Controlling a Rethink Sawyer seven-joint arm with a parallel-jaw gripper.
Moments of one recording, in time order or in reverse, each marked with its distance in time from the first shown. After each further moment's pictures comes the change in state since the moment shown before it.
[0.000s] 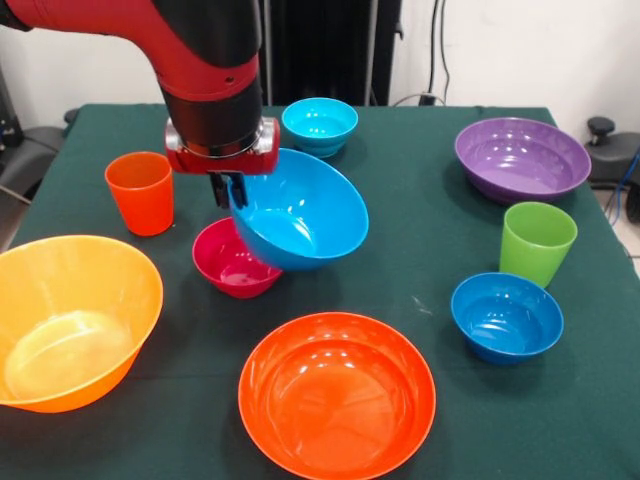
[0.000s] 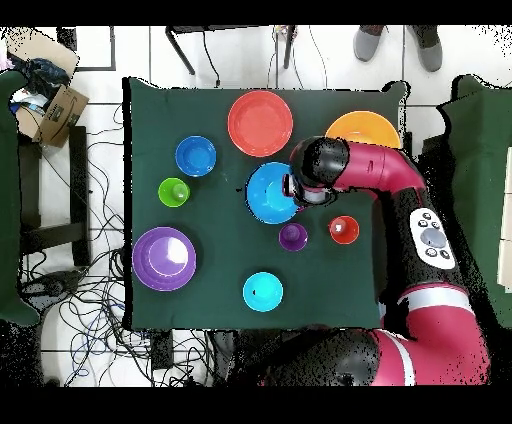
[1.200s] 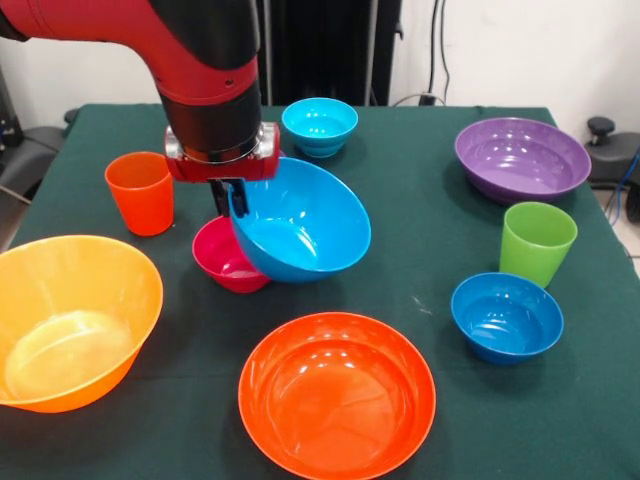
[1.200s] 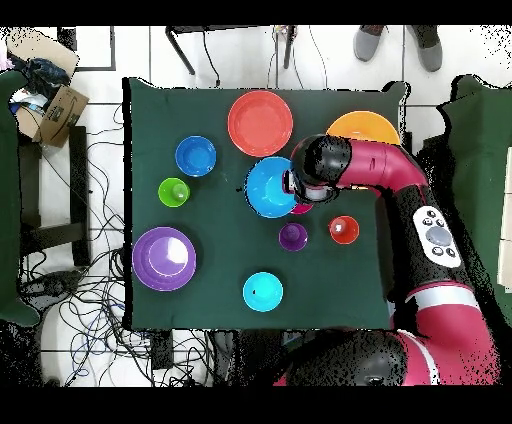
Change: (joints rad) arm -0.052 0.003 0.087 0.002 -0.051 0.000 0.000
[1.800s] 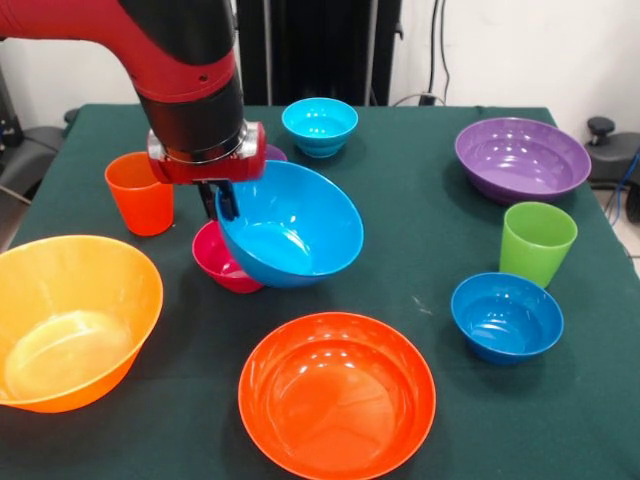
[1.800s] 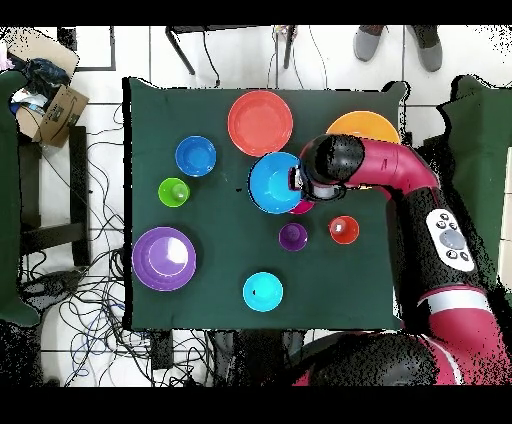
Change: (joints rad) arm -0.052 0.001 0.049 0.000 -0.008 0.000 0.000
